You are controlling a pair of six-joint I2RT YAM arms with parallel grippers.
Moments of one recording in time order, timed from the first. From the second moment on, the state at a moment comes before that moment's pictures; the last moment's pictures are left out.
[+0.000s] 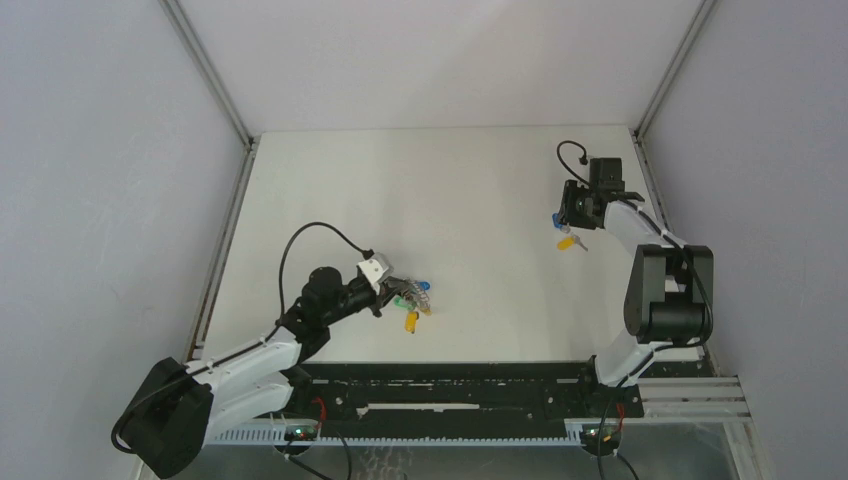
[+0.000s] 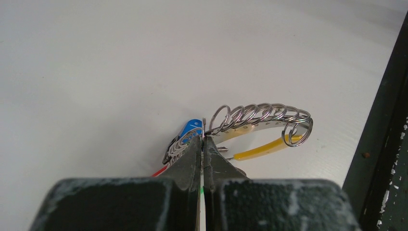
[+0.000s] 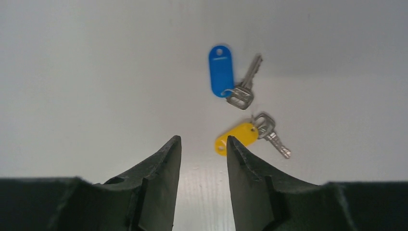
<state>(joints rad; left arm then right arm) -0.60 0.96 0.23 0.49 0.36 0.08 -0.03 1.62 1.08 -0.36 -0.14 0.15</state>
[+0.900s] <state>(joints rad) -0.60 0.98 0.23 0.49 0.34 0.08 -0.11 1.92 1.29 -0.56 -0.09 0.11</state>
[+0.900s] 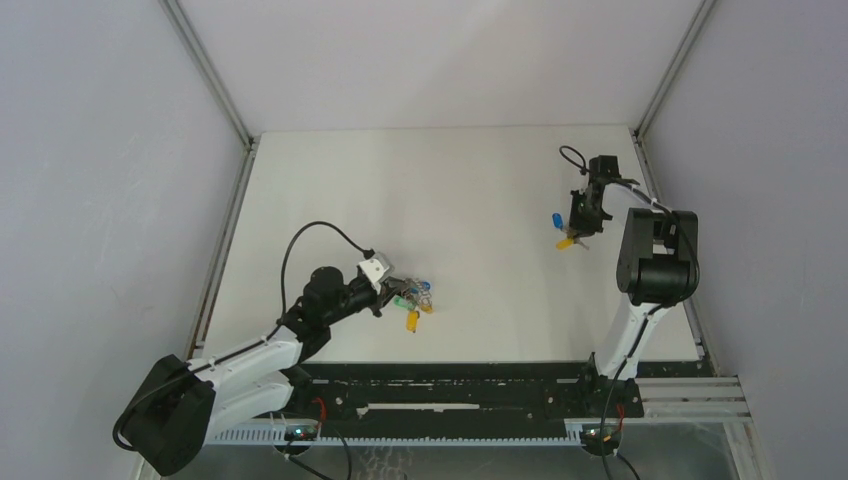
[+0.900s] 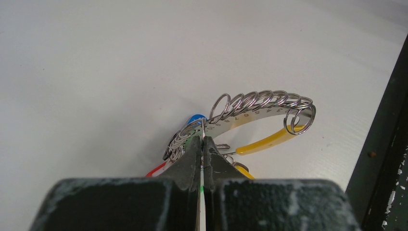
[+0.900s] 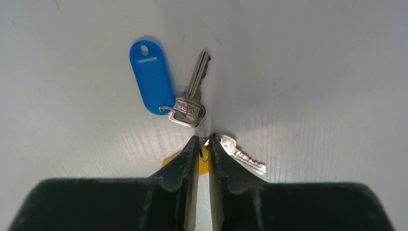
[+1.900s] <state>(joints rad) -0.60 0.86 0.23 0.46 0.31 0.07 0.39 1.79 1.15 -0.68 0.01 0.47</state>
